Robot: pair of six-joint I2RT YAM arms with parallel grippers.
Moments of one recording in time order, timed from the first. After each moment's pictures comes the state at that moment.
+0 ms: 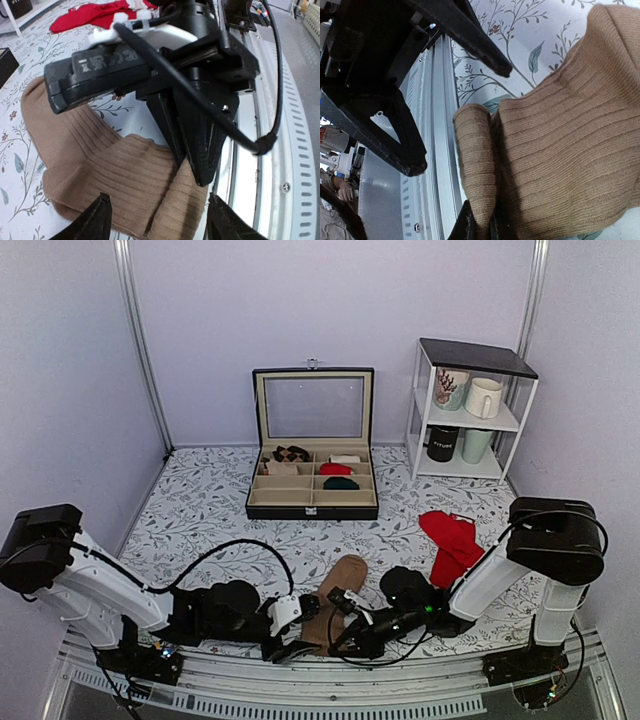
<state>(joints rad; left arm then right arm) -1.35 1.50 0.38 0.58 -0.04 -0.01 1.18 1.89 0.52 0.77 -0.56 0.52</state>
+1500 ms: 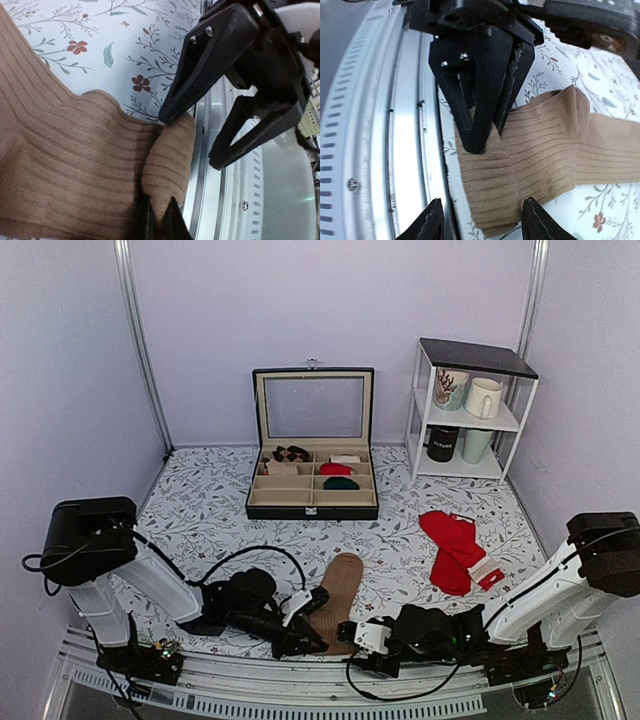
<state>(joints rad) -1.20 1.78 0.44 0.73 0.41 -0.38 1.47 1.59 0.42 0.58 0.15 -0.04</state>
